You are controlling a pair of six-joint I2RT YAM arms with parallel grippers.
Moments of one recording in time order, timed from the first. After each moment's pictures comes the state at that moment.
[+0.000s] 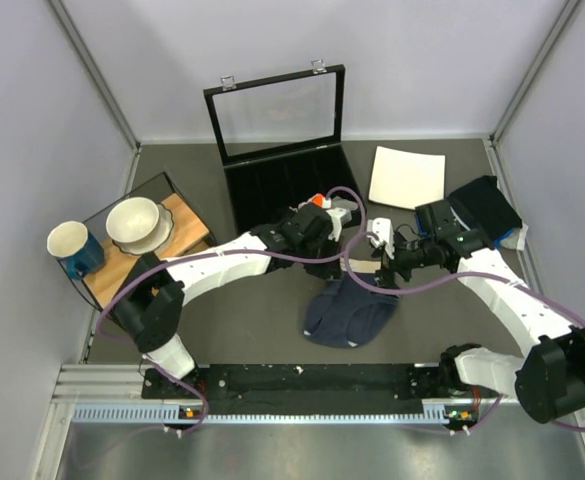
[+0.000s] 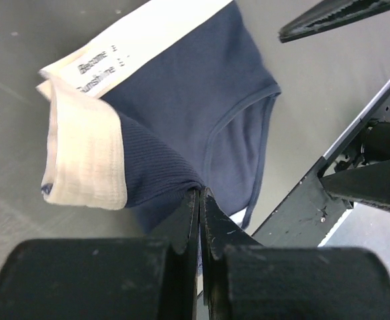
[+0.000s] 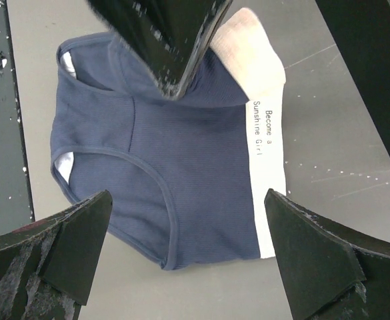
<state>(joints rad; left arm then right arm) -0.86 1.64 1.18 -0.36 0.27 -0.47 0.32 1.16 0.86 -0.71 -0.78 -0.86</state>
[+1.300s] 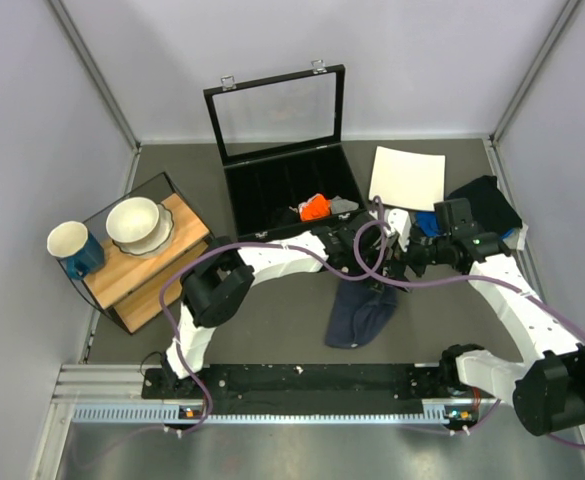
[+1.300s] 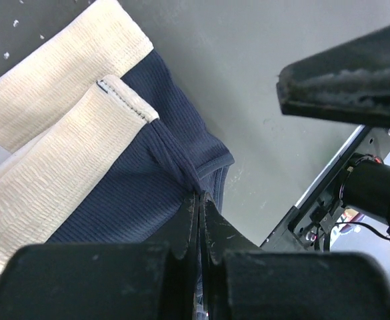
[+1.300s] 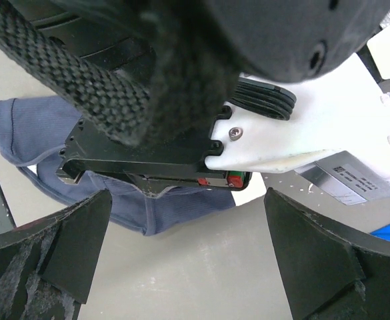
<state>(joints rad) -1.01 2.05 1.53 -0.36 0.30 -0.57 0.22 1.09 0.86 -0.72 -0.67 -0.79</state>
